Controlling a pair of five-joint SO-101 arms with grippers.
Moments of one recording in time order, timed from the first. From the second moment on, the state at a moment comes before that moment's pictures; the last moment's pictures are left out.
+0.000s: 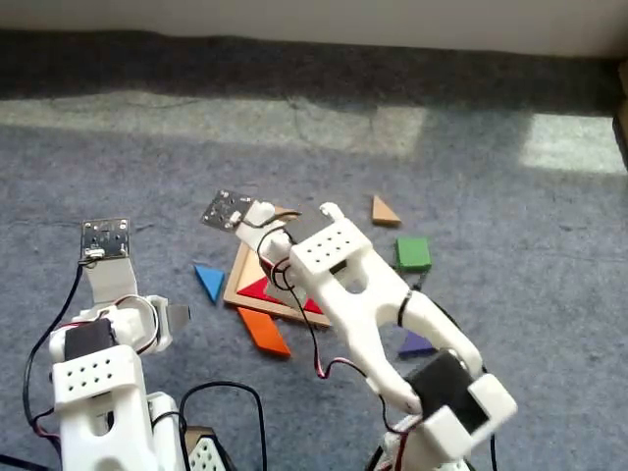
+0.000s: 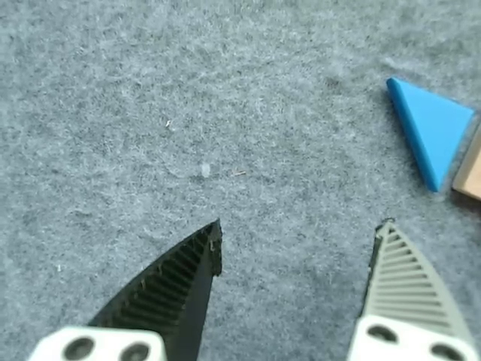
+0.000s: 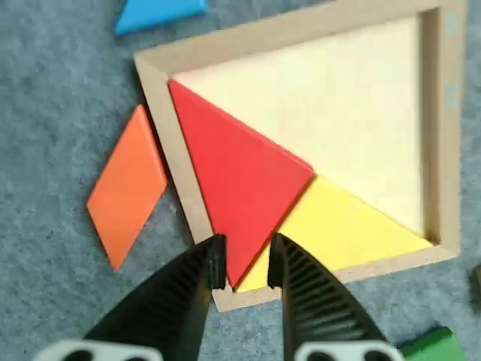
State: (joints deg) left arm -25.6 -58.7 75.7 58.9 -4.0; right arm -41.8 -2.0 18.2 66.9 30.0
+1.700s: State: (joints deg) left arm -25.6 -58.7 75.9 58.9 -4.0; right arm -7.4 22.9 3.3 63.6 9.0
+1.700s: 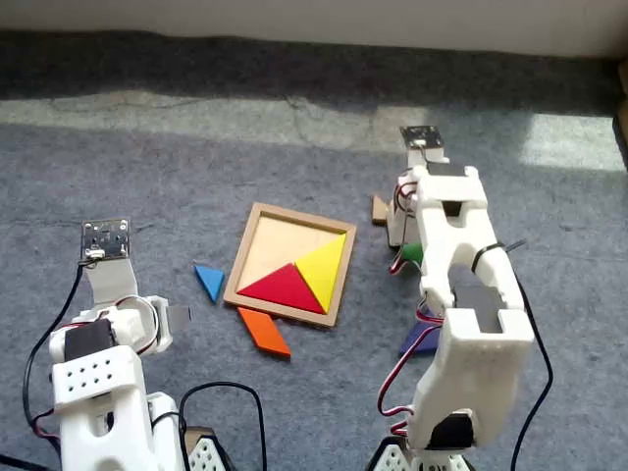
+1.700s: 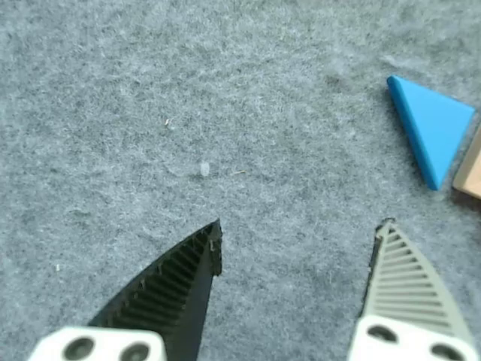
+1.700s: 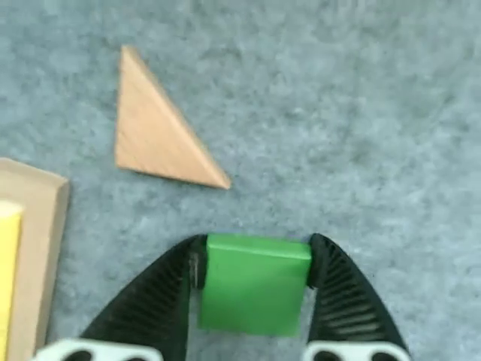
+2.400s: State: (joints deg) left arm -25.6 -58.7 76.8 58.3 -4.0; right arm -31.5 6.8 3.3 62.9 9.0
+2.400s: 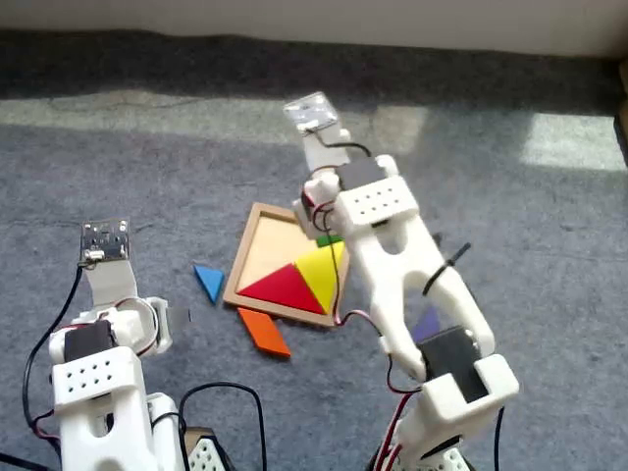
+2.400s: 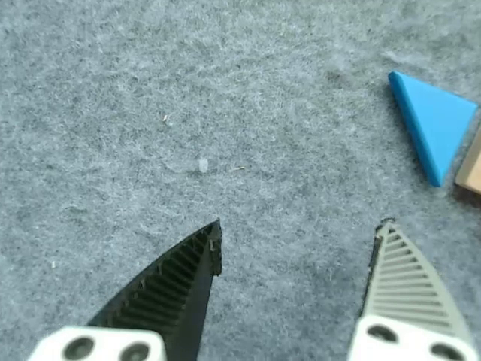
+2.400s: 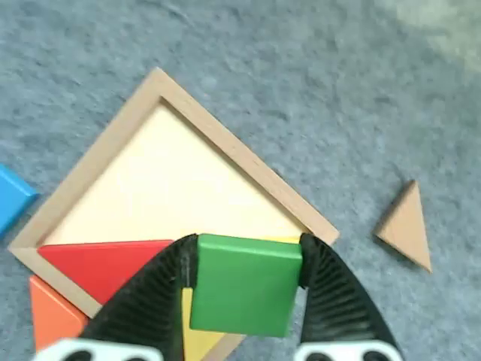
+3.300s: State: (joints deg) left arm -25.6 -58.7 76.8 57.5 -4.0; right arm -37.0 25.8 -2.2 52.7 9.0
